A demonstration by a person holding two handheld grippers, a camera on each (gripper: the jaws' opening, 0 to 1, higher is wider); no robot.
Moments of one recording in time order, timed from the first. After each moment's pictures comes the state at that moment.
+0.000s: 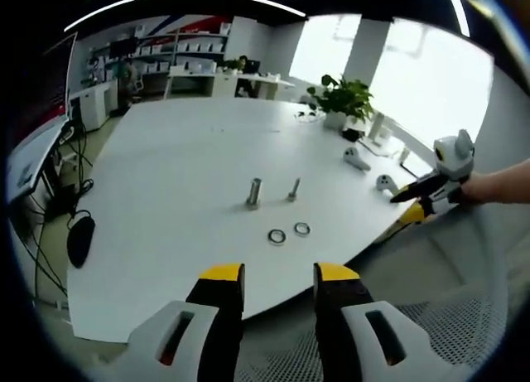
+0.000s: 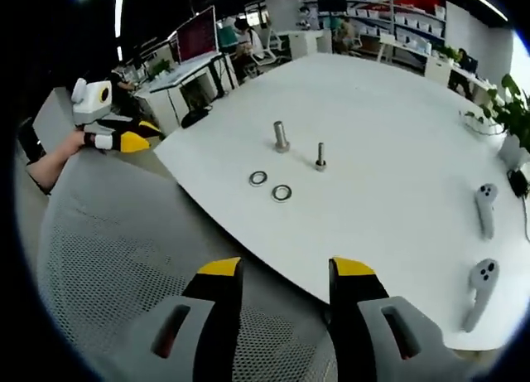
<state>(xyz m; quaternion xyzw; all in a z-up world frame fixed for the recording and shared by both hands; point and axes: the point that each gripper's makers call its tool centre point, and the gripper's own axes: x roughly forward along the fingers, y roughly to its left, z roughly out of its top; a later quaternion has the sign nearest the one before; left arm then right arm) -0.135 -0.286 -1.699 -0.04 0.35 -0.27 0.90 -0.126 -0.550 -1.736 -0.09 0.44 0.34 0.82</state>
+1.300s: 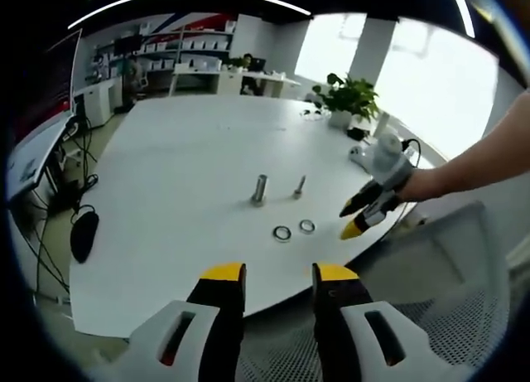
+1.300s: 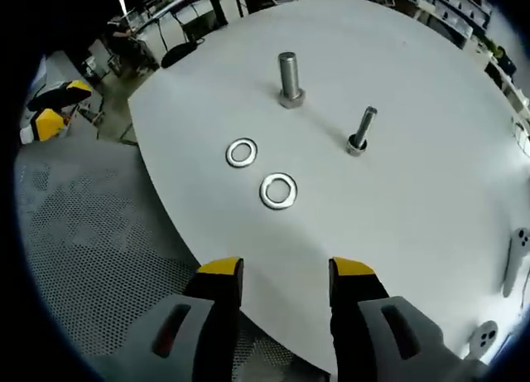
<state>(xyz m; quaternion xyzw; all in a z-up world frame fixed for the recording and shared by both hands) -0.136 -0.280 -1.703 -0.04 0.35 -0.25 0.90 -0.065 -0.491 -1.835 -0.20 0.54 0.36 0.73</state>
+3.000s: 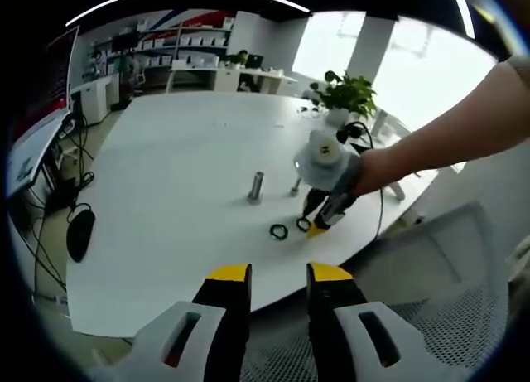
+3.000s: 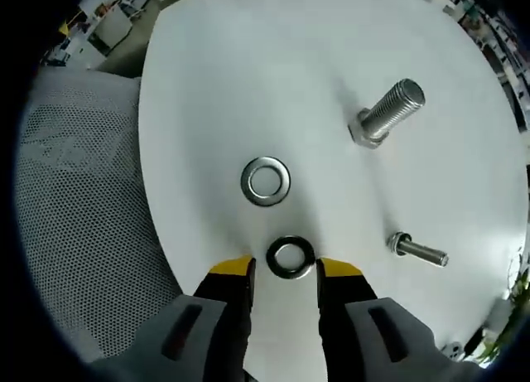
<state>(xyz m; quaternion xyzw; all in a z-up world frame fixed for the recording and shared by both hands) -0.137 -0.283 -1.705 -0.04 0.36 -0.26 0.90 -0.039 -0.438 -1.857 -0.40 0.56 0.43 0.59</state>
